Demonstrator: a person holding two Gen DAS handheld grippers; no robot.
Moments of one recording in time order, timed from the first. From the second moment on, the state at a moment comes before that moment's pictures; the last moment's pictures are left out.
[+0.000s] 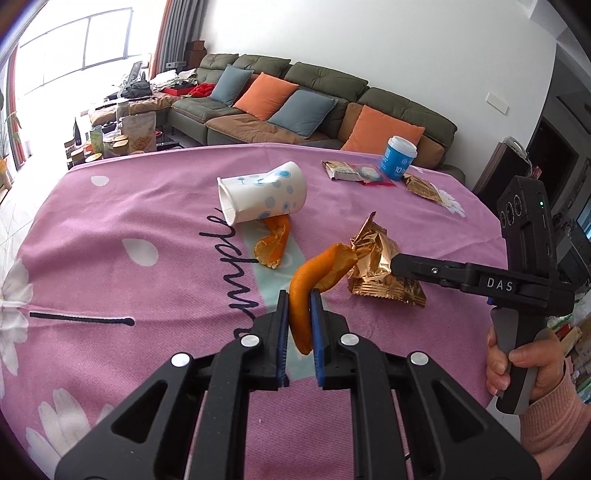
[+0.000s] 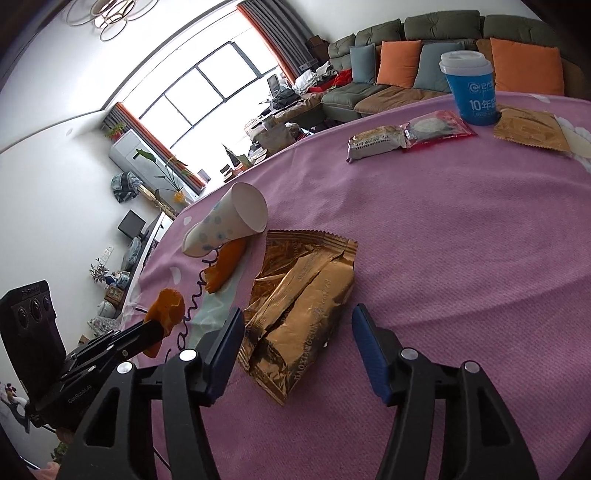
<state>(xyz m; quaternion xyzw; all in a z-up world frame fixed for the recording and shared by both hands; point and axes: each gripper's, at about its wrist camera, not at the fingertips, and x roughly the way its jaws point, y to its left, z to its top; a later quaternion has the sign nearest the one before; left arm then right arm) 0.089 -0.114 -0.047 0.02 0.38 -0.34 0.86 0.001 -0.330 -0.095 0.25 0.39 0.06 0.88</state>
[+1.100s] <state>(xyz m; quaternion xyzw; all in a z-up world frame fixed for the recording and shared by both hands) 0.057 -0.003 -0.028 -0.04 0.36 -0.26 0.89 -0.014 -0.259 -0.037 0.18 0.32 0.15 0.92</state>
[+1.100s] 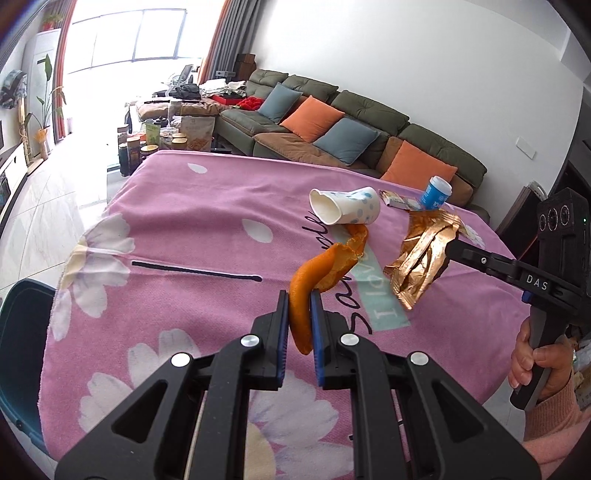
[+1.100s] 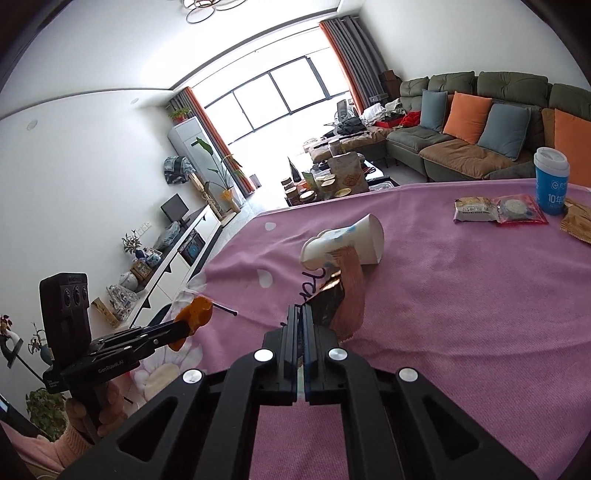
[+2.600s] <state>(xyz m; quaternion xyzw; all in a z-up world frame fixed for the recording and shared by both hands) 0.060 0.014 -0.040 -0.04 0.37 -0.24 0.90 0.018 -0.309 -0.080 0.19 0.39 0.07 0.90</state>
